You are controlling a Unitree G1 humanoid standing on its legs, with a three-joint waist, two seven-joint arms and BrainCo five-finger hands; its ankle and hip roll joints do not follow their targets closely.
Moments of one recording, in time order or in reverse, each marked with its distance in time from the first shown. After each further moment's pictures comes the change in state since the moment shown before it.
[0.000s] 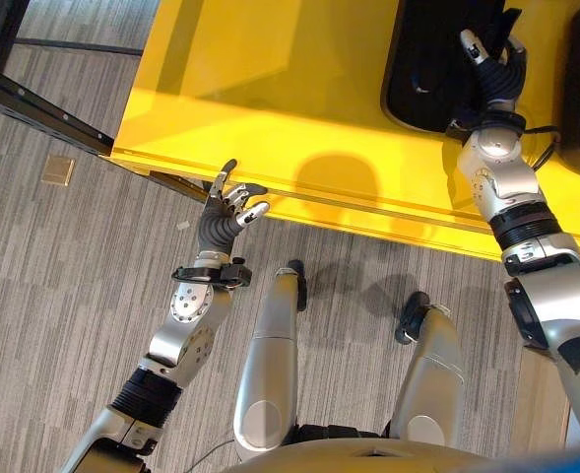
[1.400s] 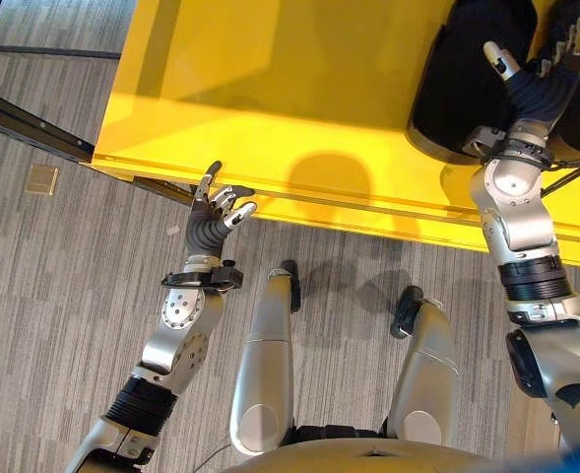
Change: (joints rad) left arm 0.046 -0.007 0.050 -0.023 0.003 -0.012 0.018; right arm 0.308 0.033 -0.165 -0.560 -0.226 0.000 -0.136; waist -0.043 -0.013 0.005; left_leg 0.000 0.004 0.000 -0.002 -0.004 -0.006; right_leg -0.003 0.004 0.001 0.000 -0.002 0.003
